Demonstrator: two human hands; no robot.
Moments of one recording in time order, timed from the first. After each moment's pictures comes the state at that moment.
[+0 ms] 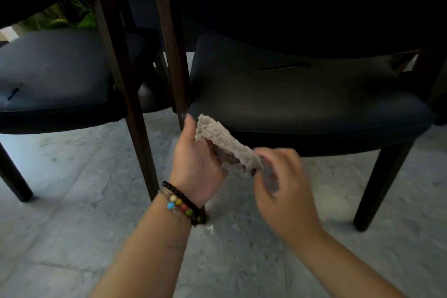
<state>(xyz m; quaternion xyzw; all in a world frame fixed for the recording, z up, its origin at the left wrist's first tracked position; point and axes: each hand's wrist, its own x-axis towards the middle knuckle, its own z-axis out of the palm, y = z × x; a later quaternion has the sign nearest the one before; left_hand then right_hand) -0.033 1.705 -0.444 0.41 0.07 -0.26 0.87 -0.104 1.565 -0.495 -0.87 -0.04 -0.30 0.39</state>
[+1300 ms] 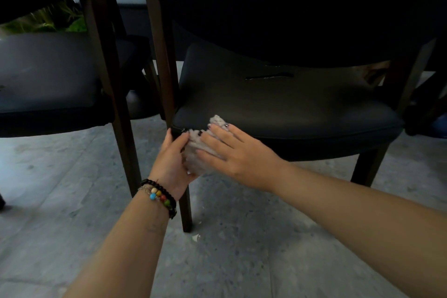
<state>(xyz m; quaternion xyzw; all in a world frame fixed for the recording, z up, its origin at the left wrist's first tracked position) -0.003 1.730 -0.488 0.54 0.10 -0.14 0.82 -0.021 1.547 -0.474 -0.87 -0.39 -0.24 -0.19</state>
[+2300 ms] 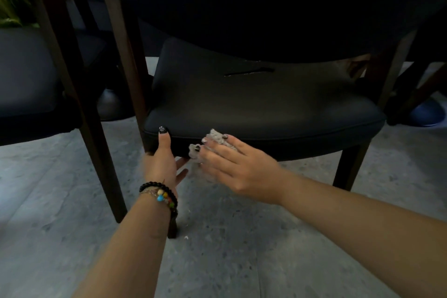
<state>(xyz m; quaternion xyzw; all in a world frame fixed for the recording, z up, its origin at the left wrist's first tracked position) 0.018 1.689 -0.501 0.56 0.29 -0.06 0.77 -0.030 1.503 -0.499 -0.84 -0.42 -0.29 -0.18</state>
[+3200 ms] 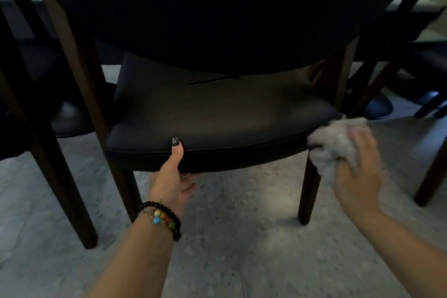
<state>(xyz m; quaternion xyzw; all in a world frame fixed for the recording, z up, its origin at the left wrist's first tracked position) 0.002 1.641 -0.505 0.54 0.19 -0.19 0.80 -0.122 1.334 -0.517 -0.87 0.18 -0.41 0.22</state>
